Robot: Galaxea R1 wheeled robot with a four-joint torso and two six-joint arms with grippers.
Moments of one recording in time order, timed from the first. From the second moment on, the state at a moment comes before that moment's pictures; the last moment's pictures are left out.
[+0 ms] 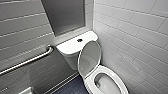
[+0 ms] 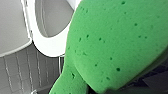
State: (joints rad) left arm 1.56 2.65 -1.87 0.37 -0.04 -0.19; right arm -1.17 2.07 -1.26 0.16 0.42 0.42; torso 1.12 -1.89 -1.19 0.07
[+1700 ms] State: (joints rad) left arm 1.56 2.66 -1.87 0.37 -0.04 -0.19; right arm -0.53 2.46 -1.69 0.19 -0.07 0.40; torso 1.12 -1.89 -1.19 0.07
